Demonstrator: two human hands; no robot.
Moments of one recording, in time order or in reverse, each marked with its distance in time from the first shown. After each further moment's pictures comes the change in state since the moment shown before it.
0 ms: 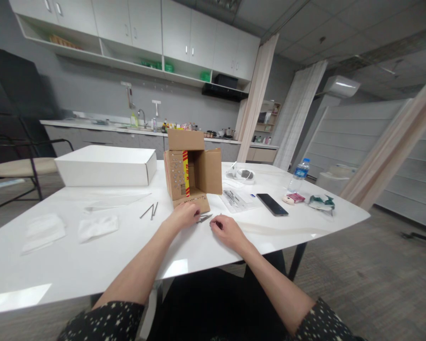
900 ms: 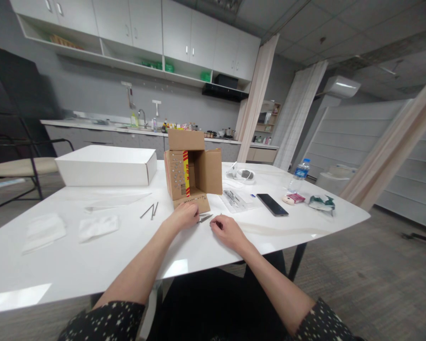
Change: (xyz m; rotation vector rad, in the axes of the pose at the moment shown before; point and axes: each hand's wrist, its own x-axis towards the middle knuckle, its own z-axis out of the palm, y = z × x) left_hand 0.003 -0.001 0.005 0.041 0.010 -0.028; right_hand 0.000 0.004 0.003 0.002 0.016 -0.012
